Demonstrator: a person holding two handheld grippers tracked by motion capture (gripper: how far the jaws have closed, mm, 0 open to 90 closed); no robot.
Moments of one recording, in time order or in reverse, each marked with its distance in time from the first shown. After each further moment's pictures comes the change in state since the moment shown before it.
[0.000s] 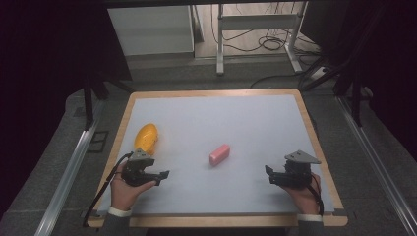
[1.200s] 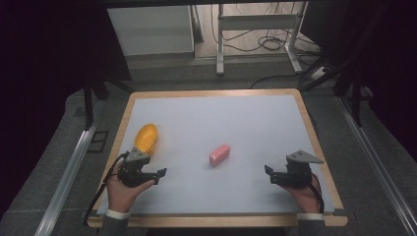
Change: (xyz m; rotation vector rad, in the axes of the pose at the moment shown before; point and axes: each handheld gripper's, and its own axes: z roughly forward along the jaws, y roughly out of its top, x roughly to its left) left arm -0.012 0.008 -0.020 -0.030 0.086 -0.011; right arm -0.006 -0.003 0.003 -0.027 0.065 0.025
